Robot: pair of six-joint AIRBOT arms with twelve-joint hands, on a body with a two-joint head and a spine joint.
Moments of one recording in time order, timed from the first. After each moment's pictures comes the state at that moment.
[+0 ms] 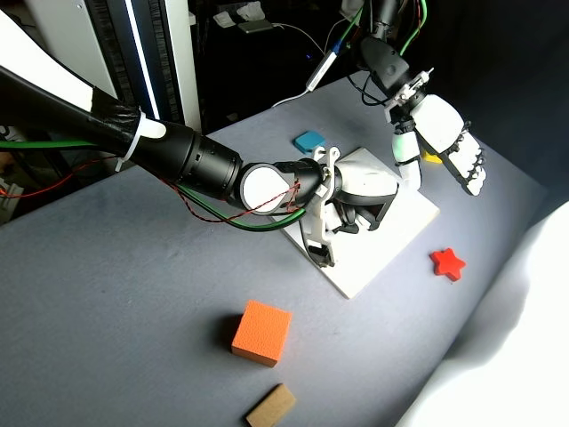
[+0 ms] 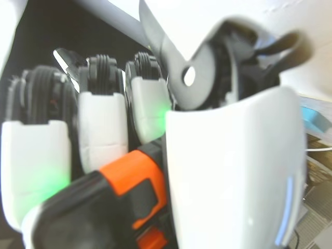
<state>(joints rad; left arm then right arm) 0.79 -0.91 0.92 -1.29 -1.08 1.71 -0.34 -1.79 1.64 -1.01 0.45 -0.71</state>
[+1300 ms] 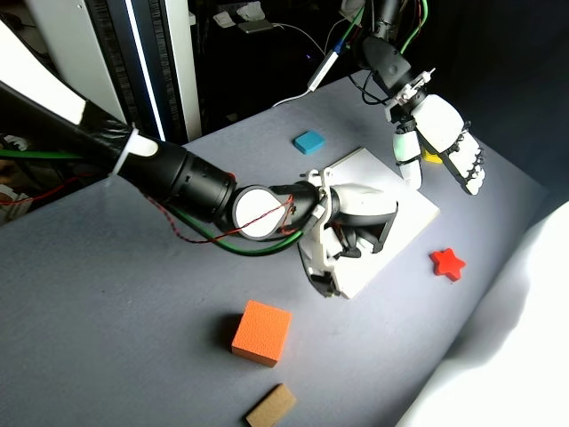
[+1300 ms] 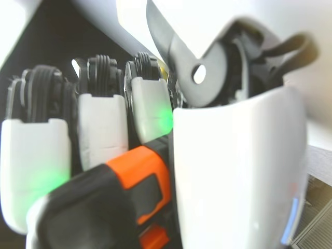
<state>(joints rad) 0.79 -0.91 0.91 -1.30 -1.07 1.71 -0.34 -1.75 1.75 -1.09 0.54 -0.74</state>
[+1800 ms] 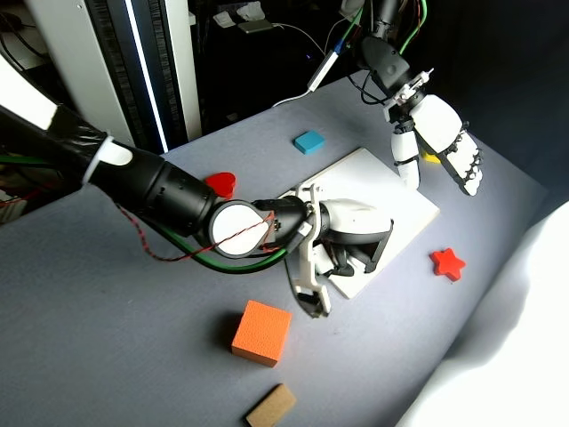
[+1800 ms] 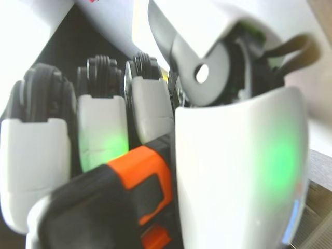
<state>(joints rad) 0.79 -0.91 0.91 -1.30 -1.07 1.71 -0.33 -1.64 1.61 -0.92 0.47 -0.77</state>
